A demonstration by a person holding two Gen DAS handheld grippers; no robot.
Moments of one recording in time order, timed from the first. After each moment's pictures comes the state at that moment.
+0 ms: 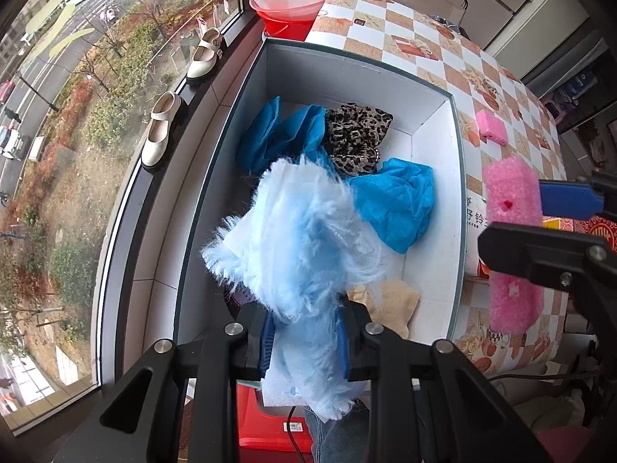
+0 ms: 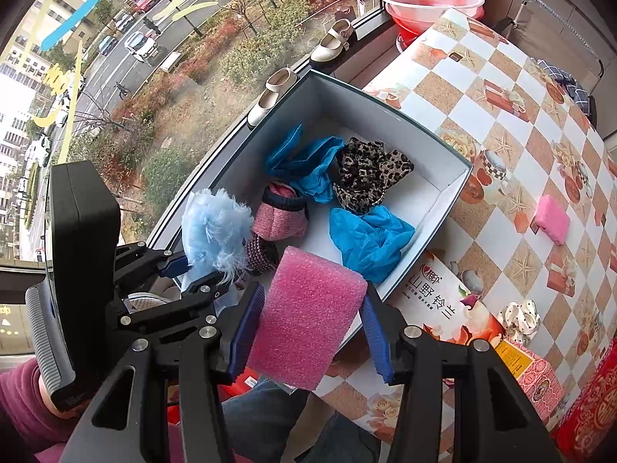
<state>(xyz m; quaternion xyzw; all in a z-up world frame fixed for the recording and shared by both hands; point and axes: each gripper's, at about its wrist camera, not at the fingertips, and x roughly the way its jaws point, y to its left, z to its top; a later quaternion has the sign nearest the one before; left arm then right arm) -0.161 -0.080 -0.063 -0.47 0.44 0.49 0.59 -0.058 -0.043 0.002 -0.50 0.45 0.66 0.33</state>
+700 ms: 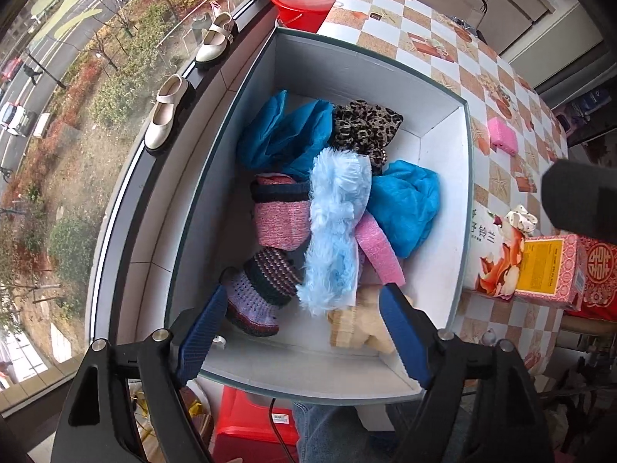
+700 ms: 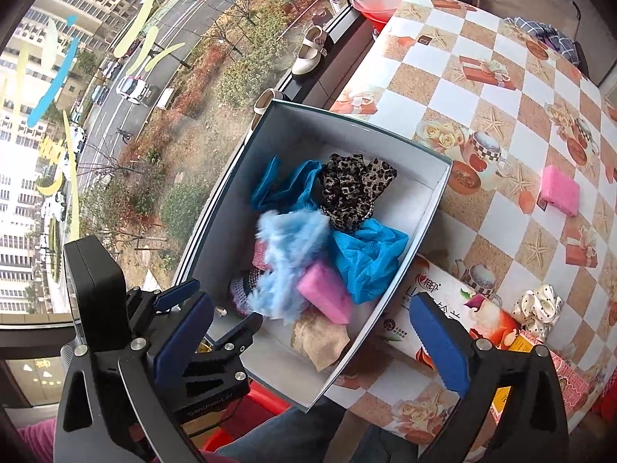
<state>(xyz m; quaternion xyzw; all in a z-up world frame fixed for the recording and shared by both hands) -0.161 -0.068 -0.065 -0.51 0.43 0.49 0.56 -0.015 -0.013 -0.001 -0.42 0.54 0.64 0.35</state>
